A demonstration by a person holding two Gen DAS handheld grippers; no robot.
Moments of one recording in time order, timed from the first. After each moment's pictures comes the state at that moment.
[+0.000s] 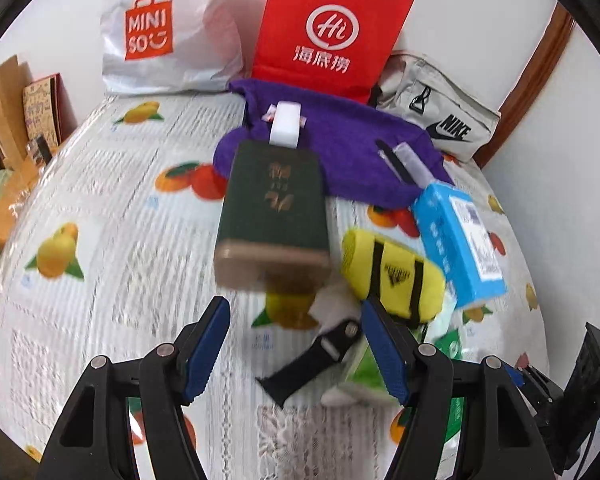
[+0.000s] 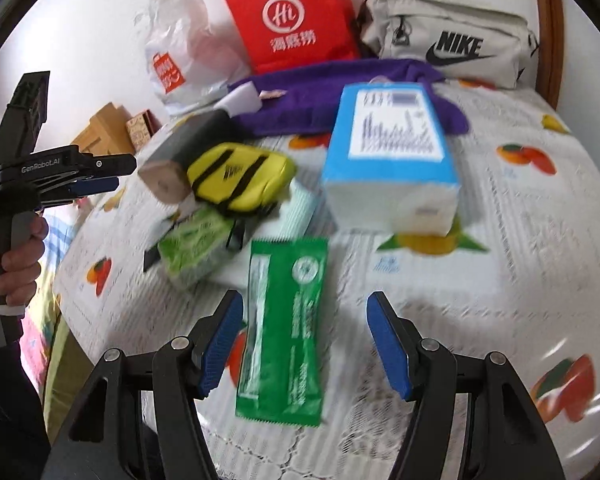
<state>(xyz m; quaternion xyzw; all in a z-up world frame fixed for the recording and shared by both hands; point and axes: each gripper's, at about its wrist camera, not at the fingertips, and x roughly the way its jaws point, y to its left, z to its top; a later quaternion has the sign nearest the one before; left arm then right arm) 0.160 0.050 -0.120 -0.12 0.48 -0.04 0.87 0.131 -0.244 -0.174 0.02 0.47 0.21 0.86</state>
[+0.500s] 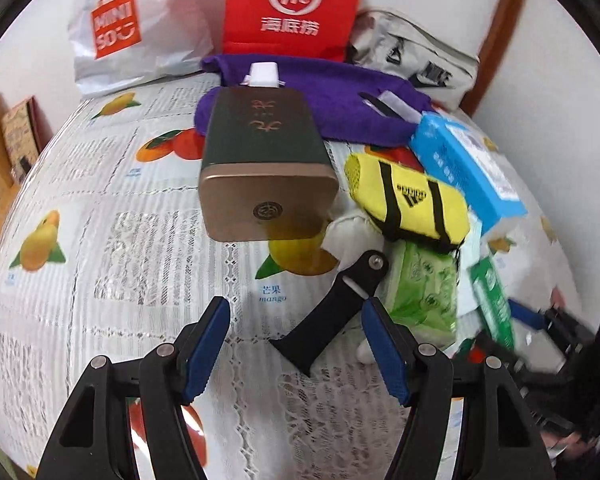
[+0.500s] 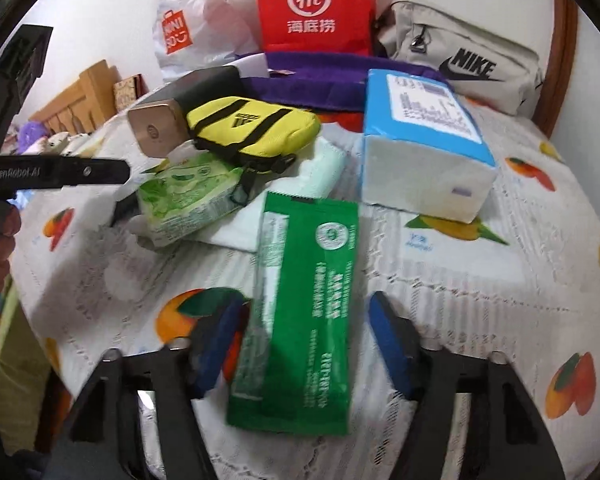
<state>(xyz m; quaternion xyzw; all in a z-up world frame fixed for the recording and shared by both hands) 0.141 0.040 -0.163 -0.03 0.48 -0.08 0.87 0.112 -0.208 -0.202 -0.08 0.43 0.17 0.88</state>
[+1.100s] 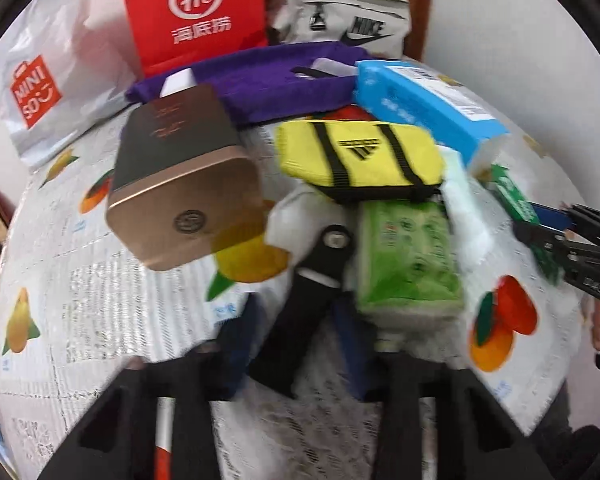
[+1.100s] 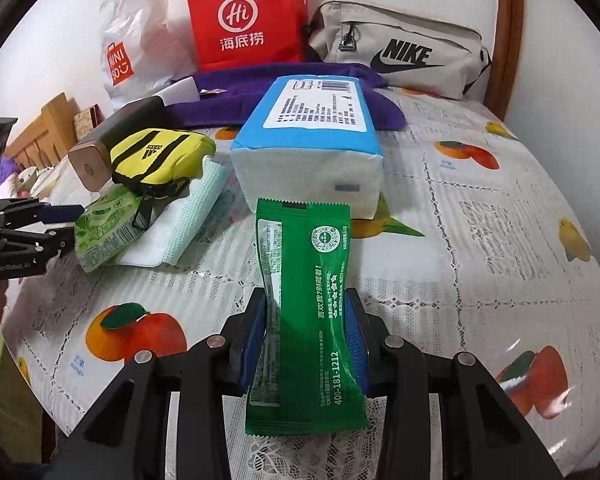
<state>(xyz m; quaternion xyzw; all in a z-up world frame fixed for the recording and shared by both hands) 0.145 0.005 -0.181 0.09 0.47 -0.15 0.86 0.131 -0.262 -0.202 -0.04 0.42 0.11 0.90</state>
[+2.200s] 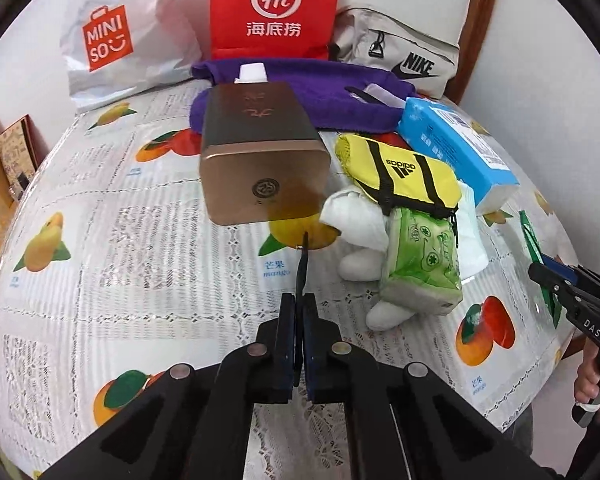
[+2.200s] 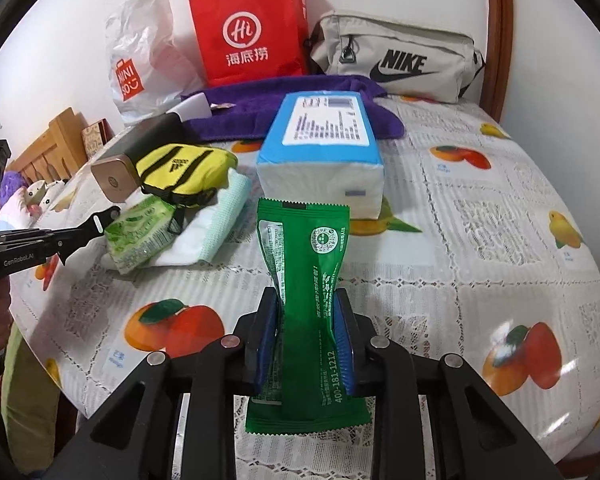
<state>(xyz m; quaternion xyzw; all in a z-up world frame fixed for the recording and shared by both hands) 0.120 0.045 -0.170 -0.01 0.46 -0.09 0.88 0.106 -0.264 -0.182 -0.02 0.41 0.11 0.90</state>
